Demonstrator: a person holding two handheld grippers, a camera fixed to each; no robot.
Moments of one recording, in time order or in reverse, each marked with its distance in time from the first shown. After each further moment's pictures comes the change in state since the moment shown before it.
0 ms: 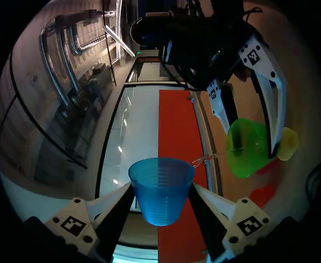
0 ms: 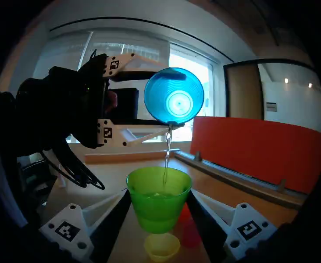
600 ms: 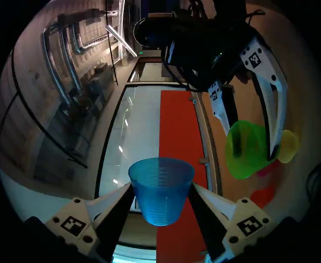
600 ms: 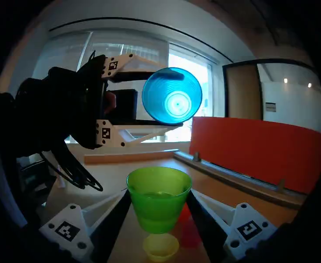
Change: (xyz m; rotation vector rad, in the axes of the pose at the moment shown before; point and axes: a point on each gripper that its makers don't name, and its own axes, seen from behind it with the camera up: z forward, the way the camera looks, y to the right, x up) left arm 0.001 -0.001 0.002 0.006 0.004 -0.024; right arm 0.002 0.003 0.000 -0.007 0.002 0.001
